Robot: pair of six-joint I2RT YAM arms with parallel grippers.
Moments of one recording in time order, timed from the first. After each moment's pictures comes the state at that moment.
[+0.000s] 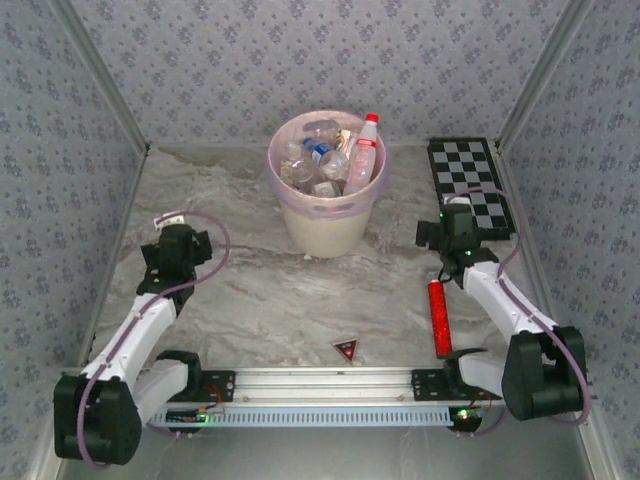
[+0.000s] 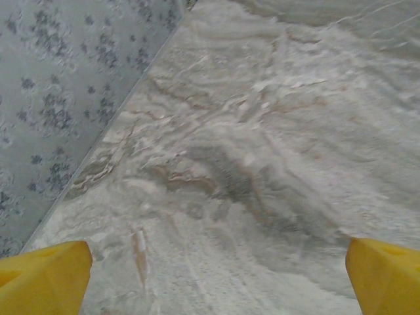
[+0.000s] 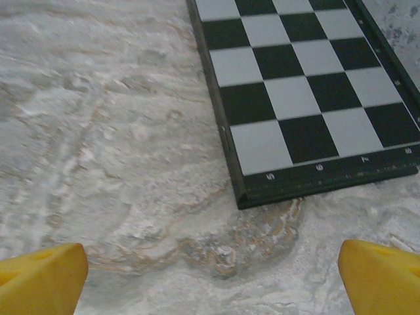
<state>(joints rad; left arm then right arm) -0.12 0.96 0.49 -0.12 -0.48 -0.16 0.14 1.19 0.67 -0.20 0.32 0.15</state>
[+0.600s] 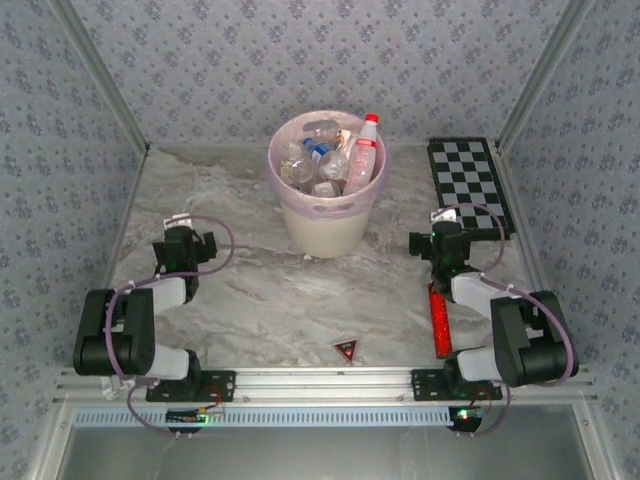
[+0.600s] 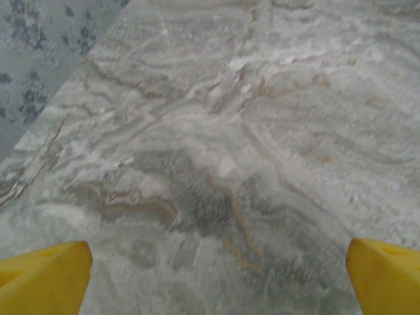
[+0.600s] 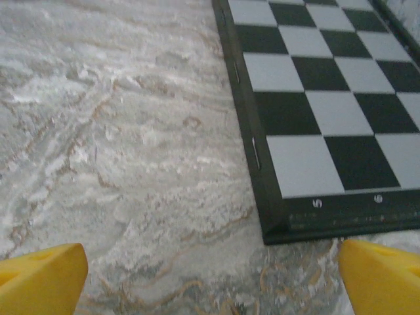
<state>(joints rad) -0.01 1.40 0.42 0.46 -0.29 -0.08 0.15 1.36 0.45 0.35 0.30 0.01</state>
